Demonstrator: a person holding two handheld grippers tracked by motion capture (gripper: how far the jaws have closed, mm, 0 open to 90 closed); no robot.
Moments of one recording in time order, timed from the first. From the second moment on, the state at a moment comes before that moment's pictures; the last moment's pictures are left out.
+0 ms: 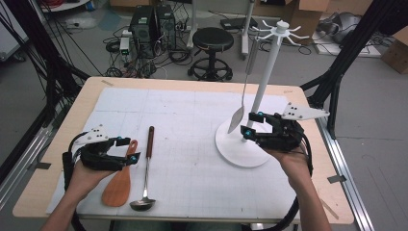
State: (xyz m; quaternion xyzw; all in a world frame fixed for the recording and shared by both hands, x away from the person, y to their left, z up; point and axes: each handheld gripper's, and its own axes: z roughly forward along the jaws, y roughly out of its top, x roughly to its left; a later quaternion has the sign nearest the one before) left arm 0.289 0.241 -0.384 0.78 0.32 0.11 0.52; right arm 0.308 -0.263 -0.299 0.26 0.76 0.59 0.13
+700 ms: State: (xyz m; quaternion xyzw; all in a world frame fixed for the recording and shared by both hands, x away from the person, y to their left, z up) left arm 0.290 0.245 -0.385 0.79 0.32 0.11 0.51; right arm 0.303 -0.266 -0.336 0.28 0.76 0.58 0.11
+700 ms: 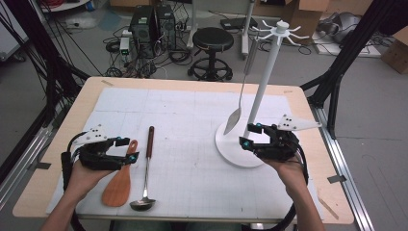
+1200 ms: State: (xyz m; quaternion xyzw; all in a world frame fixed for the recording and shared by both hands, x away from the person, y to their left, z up) left arm 0.290 0.244 -0.387 0.79 0.32 0.12 0.51; right arm 0.298 -0.262 -0.354 0.28 0.77 0.57 0.11
